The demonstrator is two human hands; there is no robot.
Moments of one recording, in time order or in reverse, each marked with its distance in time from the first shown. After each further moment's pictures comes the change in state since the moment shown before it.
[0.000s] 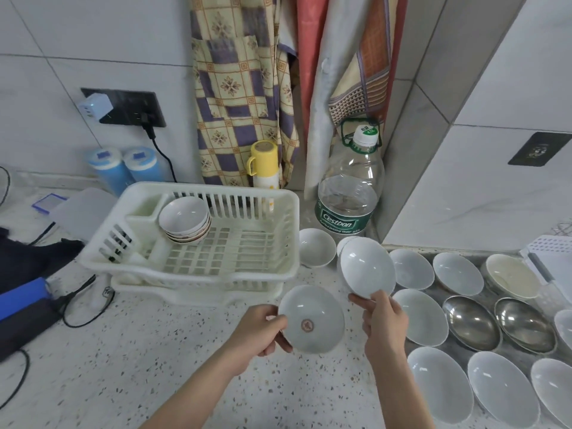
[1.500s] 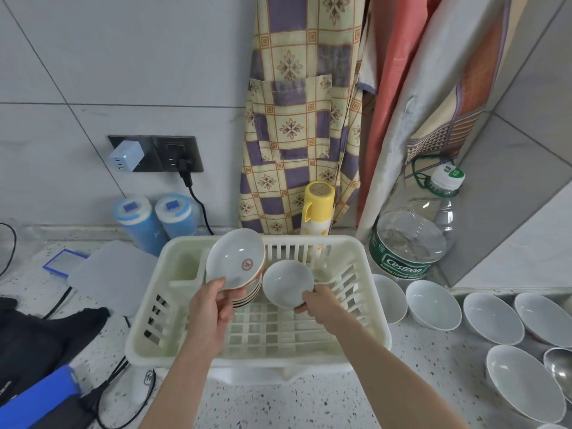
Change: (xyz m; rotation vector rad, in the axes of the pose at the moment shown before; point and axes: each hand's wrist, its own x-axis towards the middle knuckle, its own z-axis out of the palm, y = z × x) left_hand 0.094 0.044 -0.234 -0.711 0.385 0.253; right_hand 0.051 0.046 0.270 -0.816 -0.470 0.130
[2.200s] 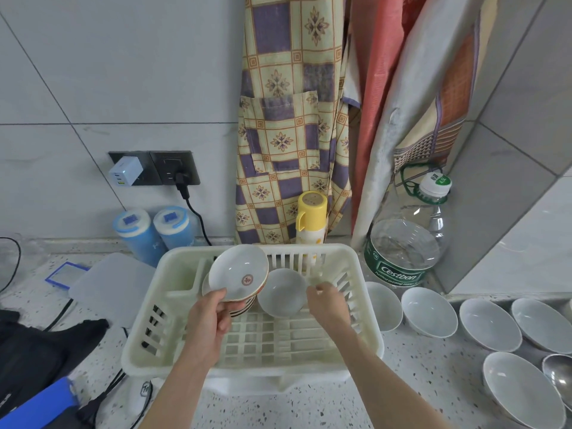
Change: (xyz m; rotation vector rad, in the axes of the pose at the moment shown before) left_hand 0.003 -0.008 0.000 0.128 0.004 0.005; right_hand -0.013 -0.002 -0.015 -0.195 0.304 -0.159
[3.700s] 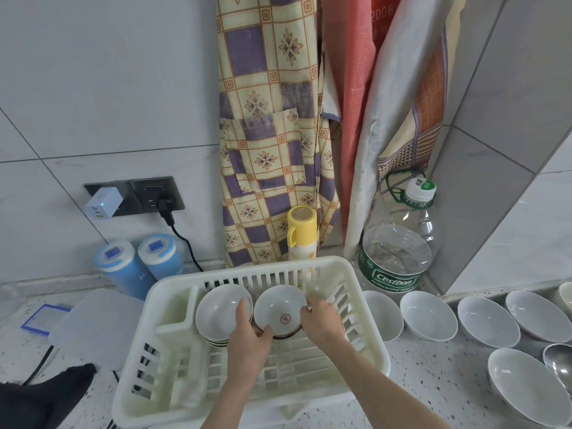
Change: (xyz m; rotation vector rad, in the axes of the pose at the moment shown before) left_hand 0.006 -0.036 0.049 0.865 -0.046 0.240; right_hand 0.002 -0.011 0.009 -0.164 0.005 -0.112
